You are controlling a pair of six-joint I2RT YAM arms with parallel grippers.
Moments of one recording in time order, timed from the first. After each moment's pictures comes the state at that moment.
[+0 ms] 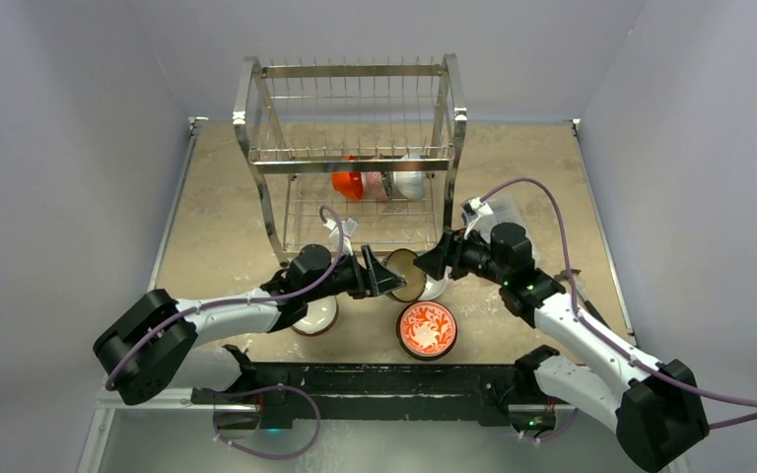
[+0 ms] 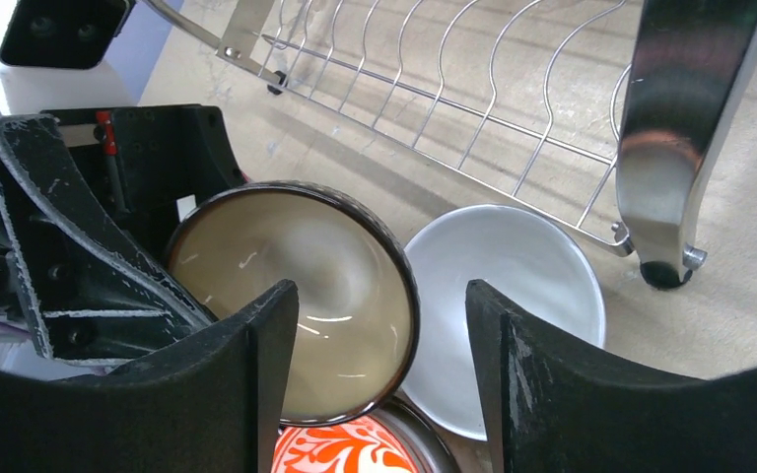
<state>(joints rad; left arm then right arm) -0.81 1.30 0.43 0.59 0.29 -1.01 0.48 0.95 0.50 0.07 -0.41 0.50</state>
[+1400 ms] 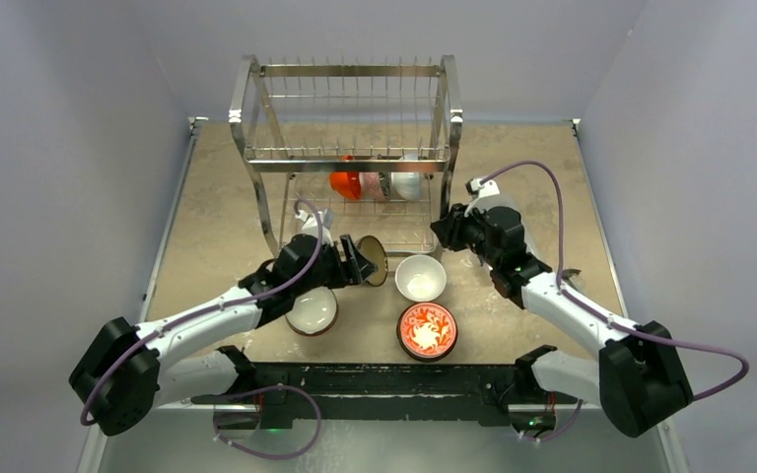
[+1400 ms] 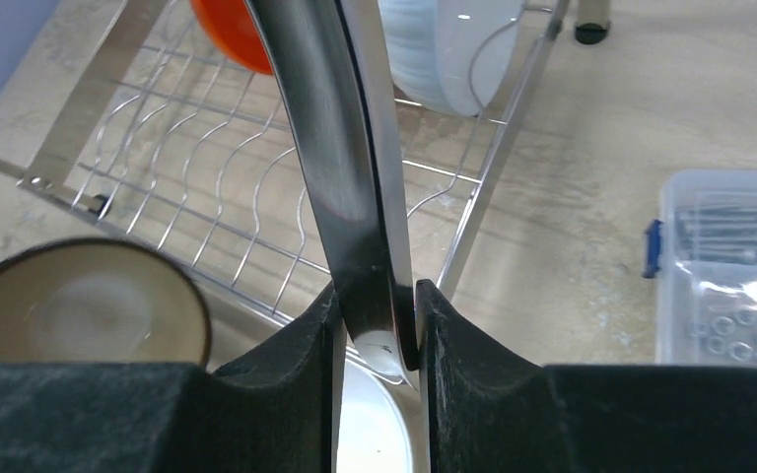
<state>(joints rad) -0.74 1.09 0.48 0.13 0.02 -0.86 0.45 1.15 0.57 0.25 -0.12 0.33</state>
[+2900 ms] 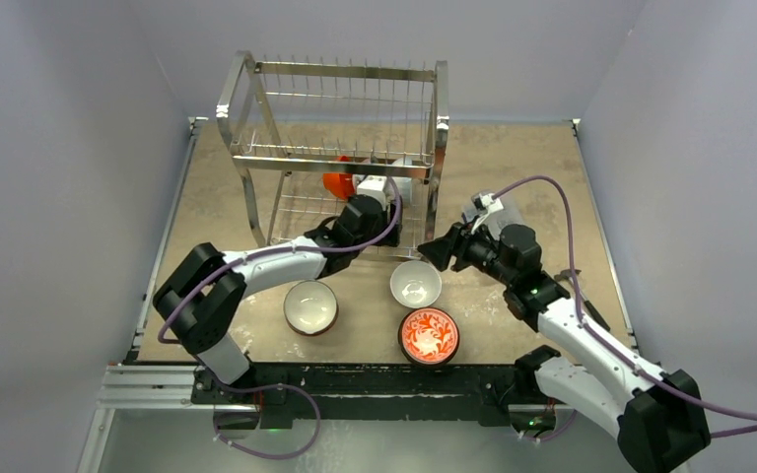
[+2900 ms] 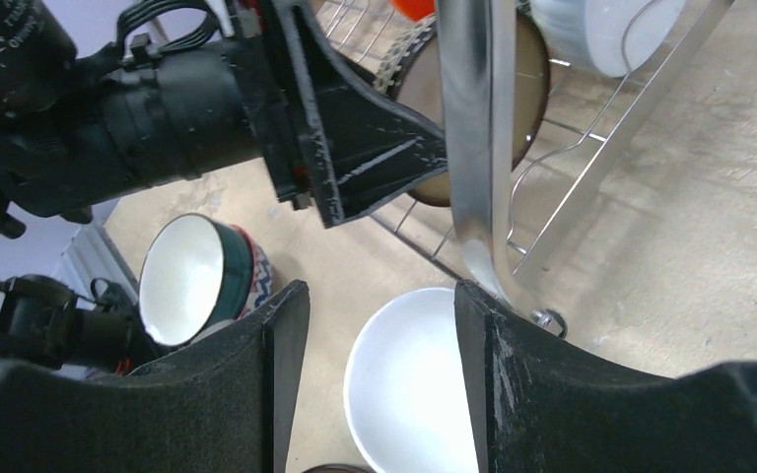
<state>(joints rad) -0.78 1.63 0.95 0.17 -0.27 -0.44 0.46 0.92 0.48 0.20 -0.35 0.49</state>
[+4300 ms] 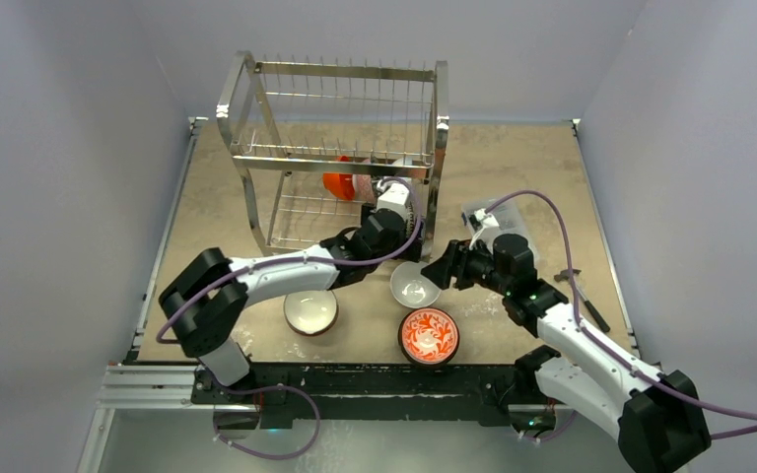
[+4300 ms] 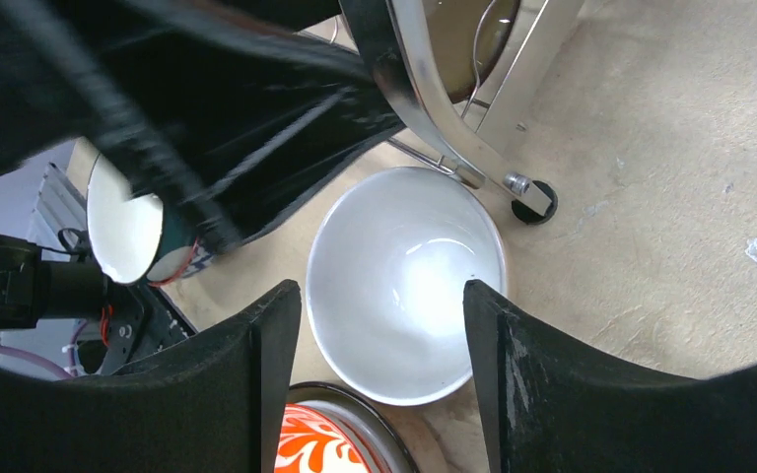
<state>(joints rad) -0.93 1.69 1.04 0.09 -0.39 -0.44 0.46 0.89 0.42 0.02 -0.36 0.51</state>
